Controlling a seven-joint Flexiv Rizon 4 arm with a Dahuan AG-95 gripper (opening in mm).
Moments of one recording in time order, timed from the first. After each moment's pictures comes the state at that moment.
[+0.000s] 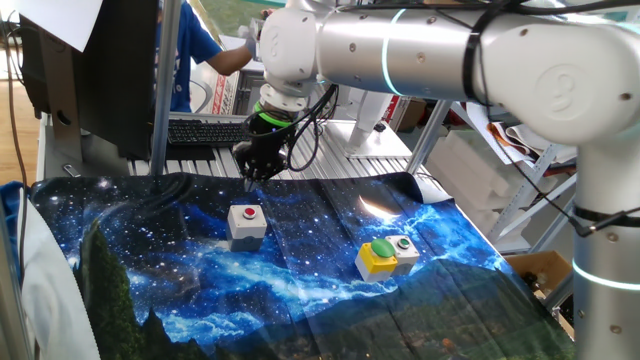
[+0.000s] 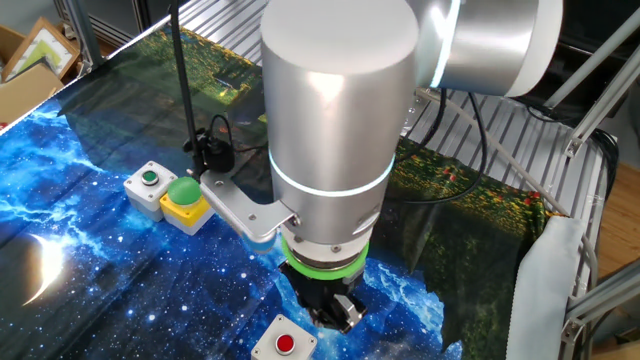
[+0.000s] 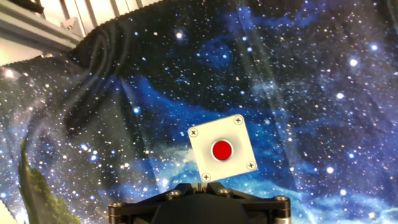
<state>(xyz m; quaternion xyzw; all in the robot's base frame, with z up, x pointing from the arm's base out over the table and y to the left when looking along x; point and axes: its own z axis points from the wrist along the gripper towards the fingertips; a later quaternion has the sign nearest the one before) 0.720 0.156 0.170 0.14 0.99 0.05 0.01</state>
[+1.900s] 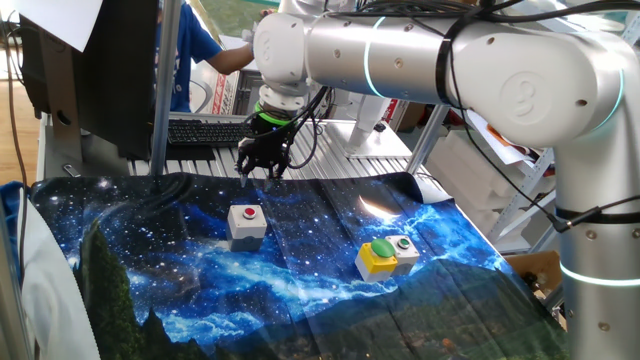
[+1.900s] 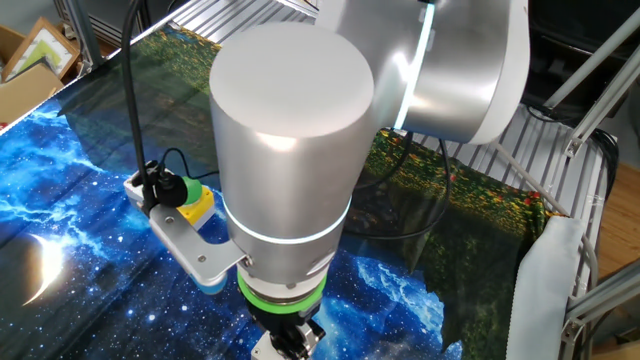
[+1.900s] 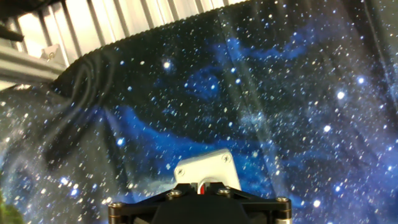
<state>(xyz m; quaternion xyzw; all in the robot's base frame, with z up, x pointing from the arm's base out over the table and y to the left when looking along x) 0.737 0.138 0.153 0.14 0.99 0.02 0.01</state>
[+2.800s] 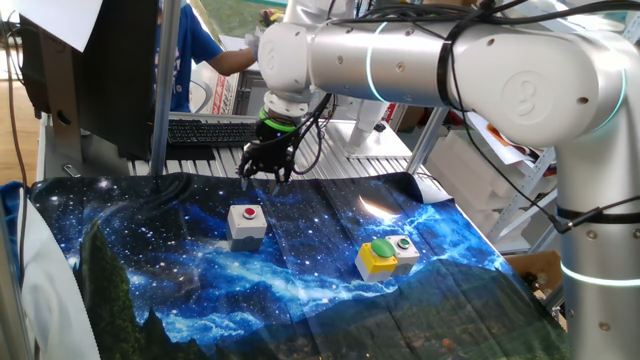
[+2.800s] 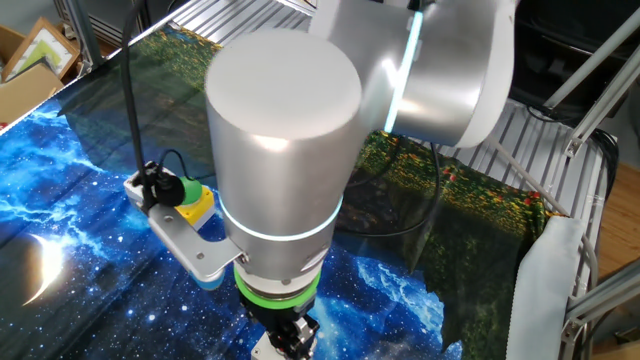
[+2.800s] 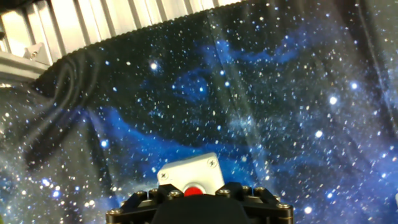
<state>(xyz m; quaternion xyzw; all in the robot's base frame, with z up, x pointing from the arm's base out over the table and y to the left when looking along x) 0.733 0.129 0.138 0.14 0.99 0.02 0.02</state>
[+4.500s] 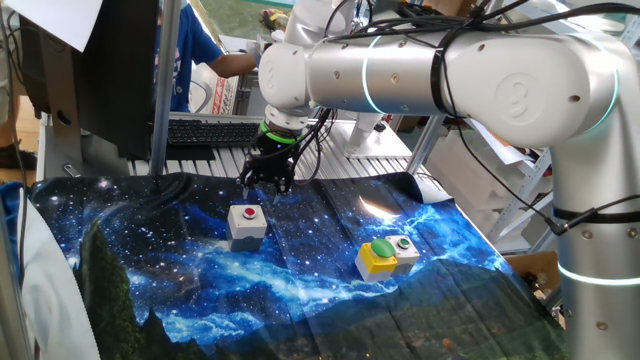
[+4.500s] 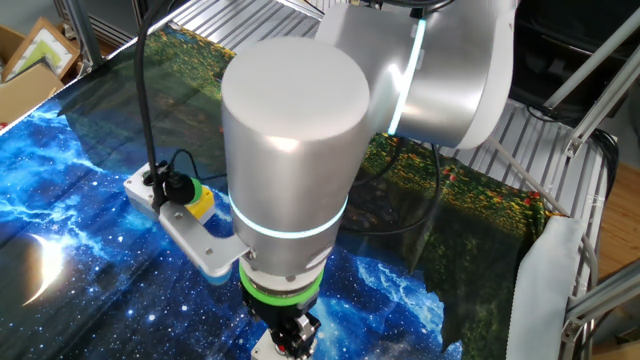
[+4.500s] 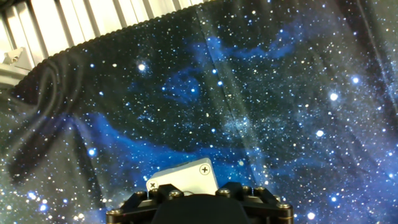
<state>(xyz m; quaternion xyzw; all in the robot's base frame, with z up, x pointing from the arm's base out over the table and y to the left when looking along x) 0.735 0.120 0.117 0.16 0.99 0.02 0.02</state>
